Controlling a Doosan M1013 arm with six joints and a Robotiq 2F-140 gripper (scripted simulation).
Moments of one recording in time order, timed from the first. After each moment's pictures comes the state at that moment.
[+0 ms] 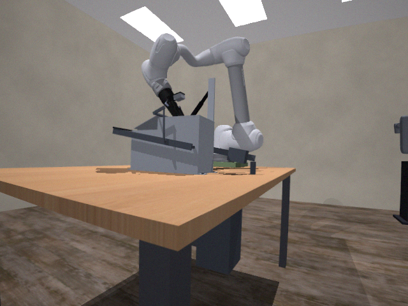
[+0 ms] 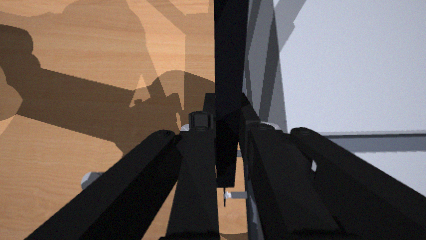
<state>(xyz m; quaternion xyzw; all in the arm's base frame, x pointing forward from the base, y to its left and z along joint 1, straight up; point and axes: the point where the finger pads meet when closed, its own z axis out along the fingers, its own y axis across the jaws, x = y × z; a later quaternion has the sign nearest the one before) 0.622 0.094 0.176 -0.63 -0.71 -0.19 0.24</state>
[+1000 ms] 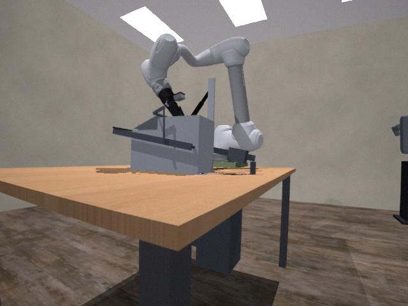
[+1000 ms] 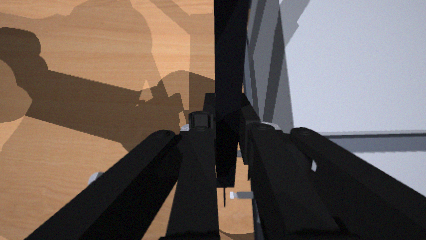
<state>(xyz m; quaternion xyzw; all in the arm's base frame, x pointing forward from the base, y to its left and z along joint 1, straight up) 0.617 0.093 0.176 -0.63 -0.71 -0.18 0.24</state>
